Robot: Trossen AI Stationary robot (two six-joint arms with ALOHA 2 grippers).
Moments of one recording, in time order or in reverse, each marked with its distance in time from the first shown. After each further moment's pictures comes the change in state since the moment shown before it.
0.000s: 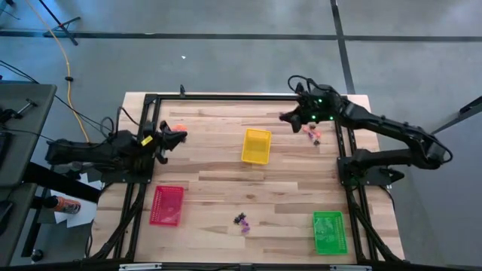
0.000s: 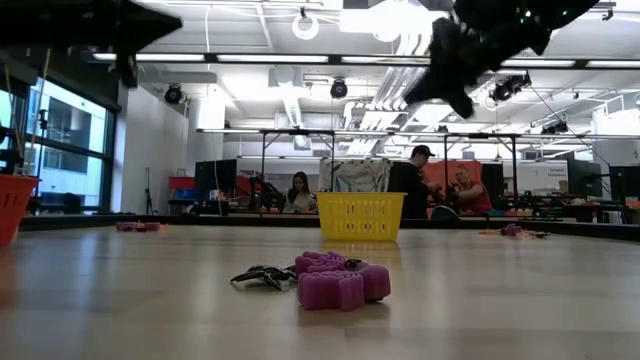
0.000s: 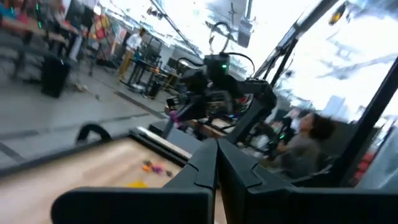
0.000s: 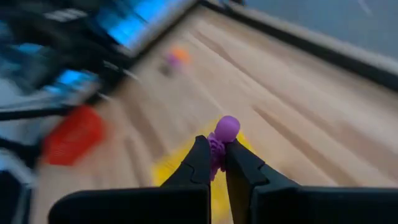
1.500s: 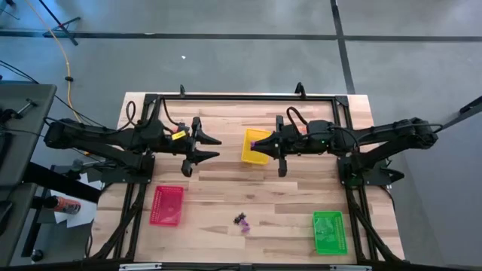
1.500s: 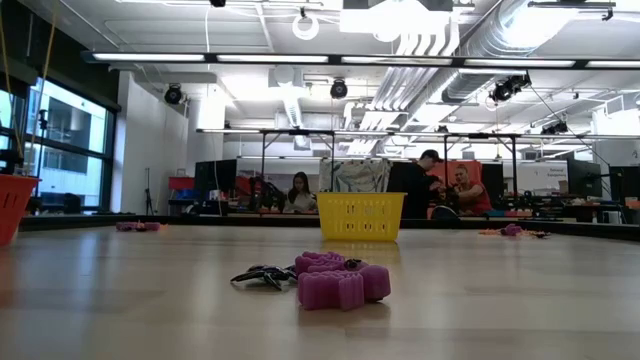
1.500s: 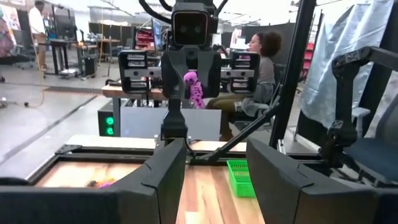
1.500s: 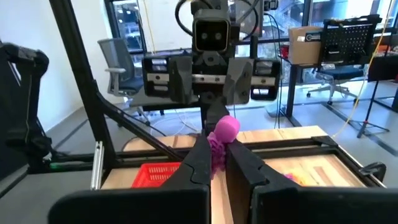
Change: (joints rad) left arm -0.063 0.656 0.521 -0.021 0.309 0.304; right arm 0.672 0.161 0.218 0.386 0.422 -0.313
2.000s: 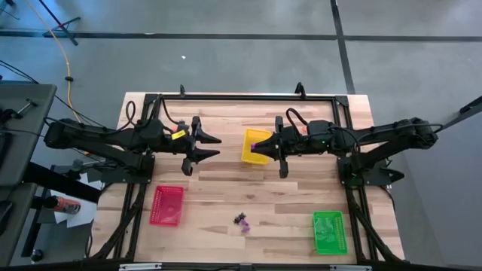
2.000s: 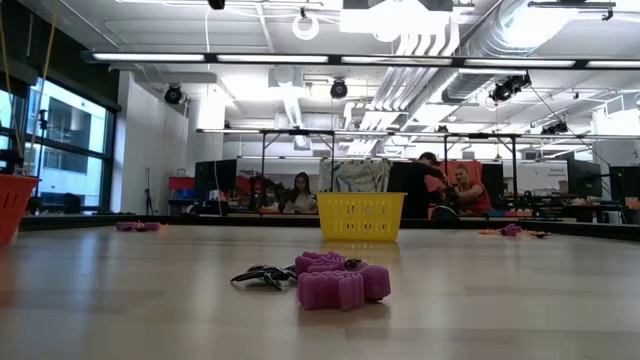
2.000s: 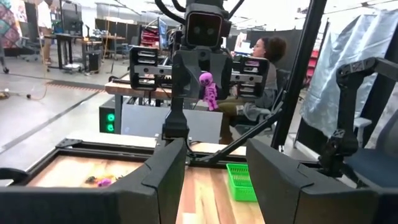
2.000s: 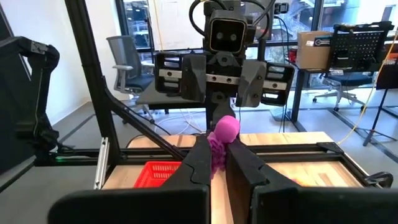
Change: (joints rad) left arm 0.002 0.000 0.000 0.004 -0.021 -0.056; right arm 0.000 -0.001 0.000 0.002 -0.033 -0.030
